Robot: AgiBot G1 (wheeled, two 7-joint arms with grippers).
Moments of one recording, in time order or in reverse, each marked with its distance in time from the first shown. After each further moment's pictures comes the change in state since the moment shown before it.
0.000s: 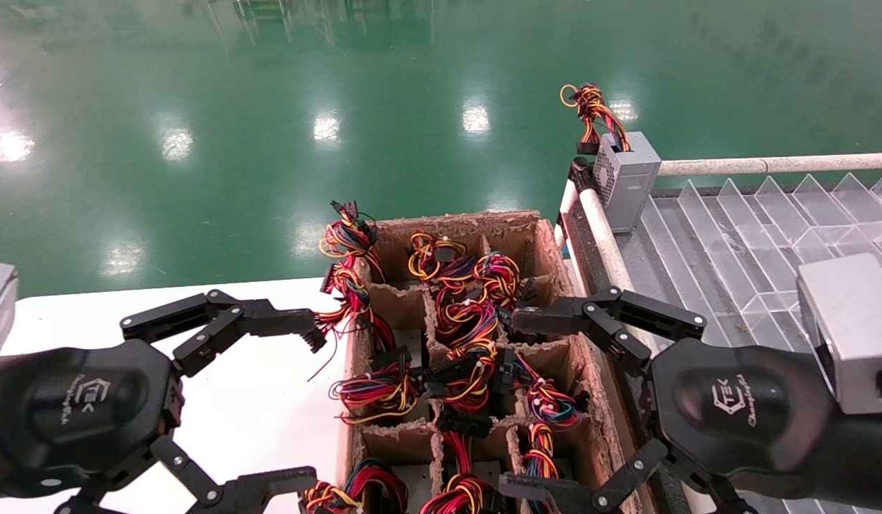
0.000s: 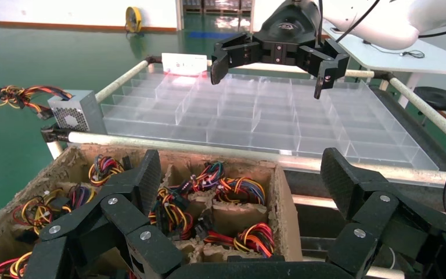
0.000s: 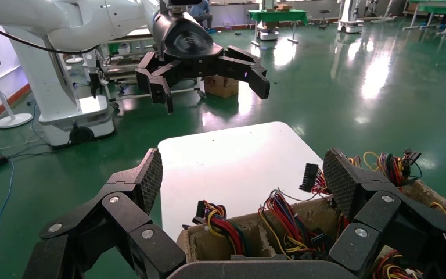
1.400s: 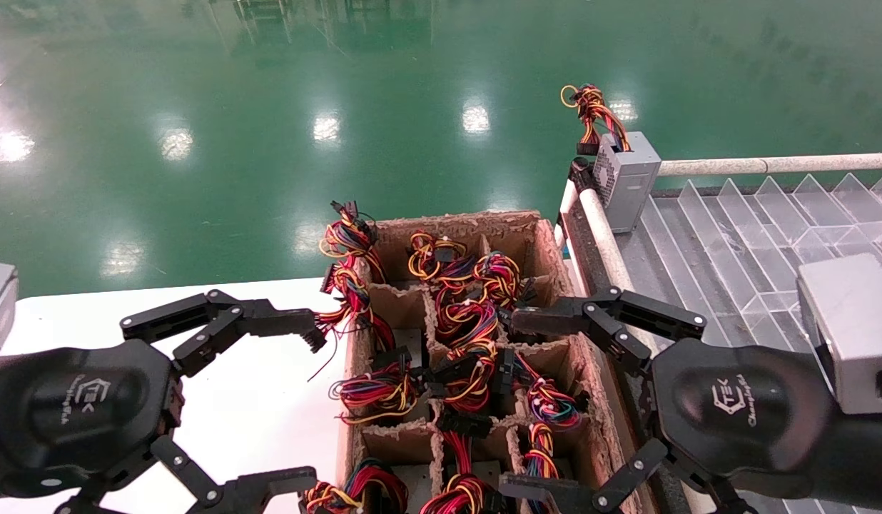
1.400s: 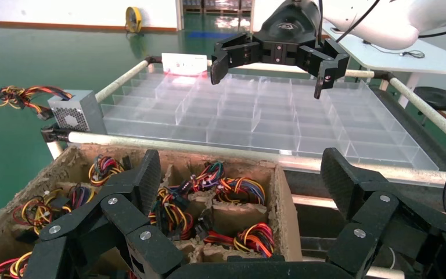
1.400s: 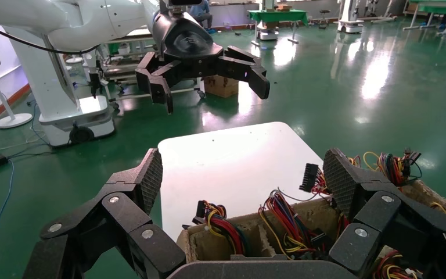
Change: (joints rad) left arm 0.000 0.000 0.000 0.000 0.000 0.000 0.000; right arm 0.000 0.000 0.000 0.000 0.000 0.000 0.000
